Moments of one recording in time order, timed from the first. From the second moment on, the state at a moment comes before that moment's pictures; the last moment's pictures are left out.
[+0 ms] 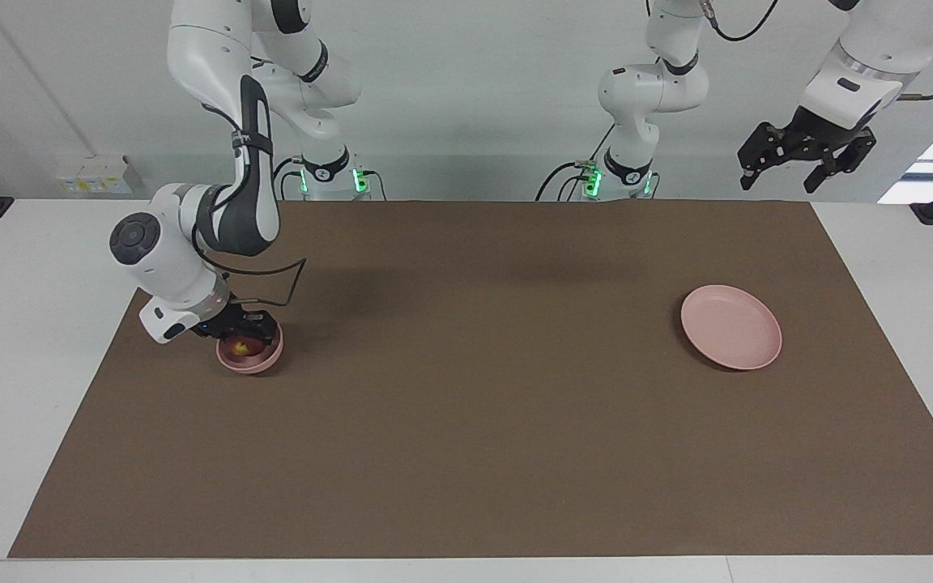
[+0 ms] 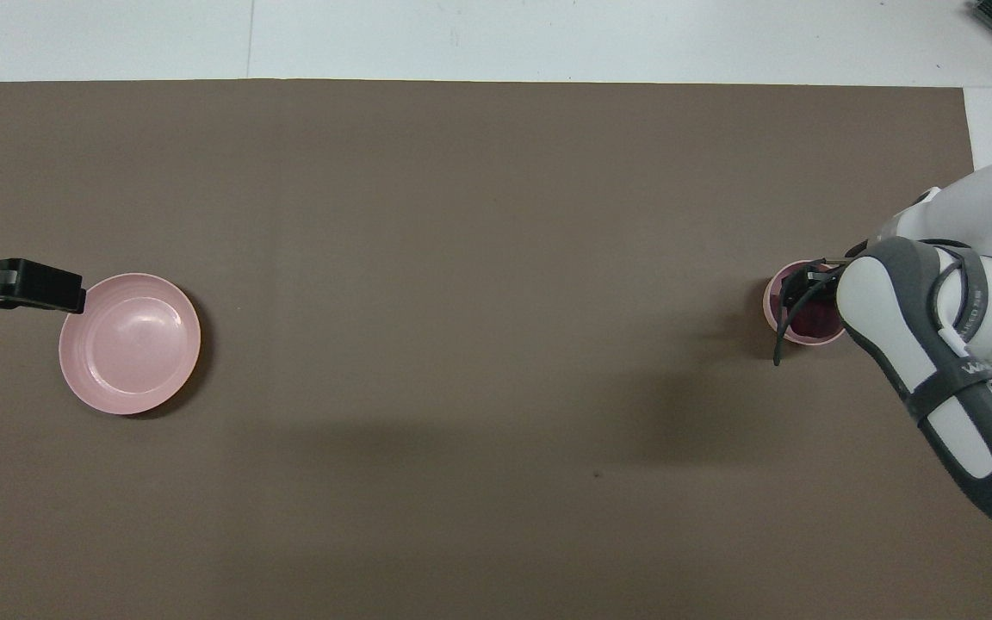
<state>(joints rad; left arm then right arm) 0.02 0.01 -0.08 -1.39 -0.01 1.34 0.07 0.05 0.31 -0.17 -1.88 0.12 2.07 -0.12</state>
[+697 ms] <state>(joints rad) 0.02 -0.01 -0.08 -1.39 -0.01 1.31 0.07 0.05 0.33 -0.16 -1.89 0.12 2.08 -0.12</state>
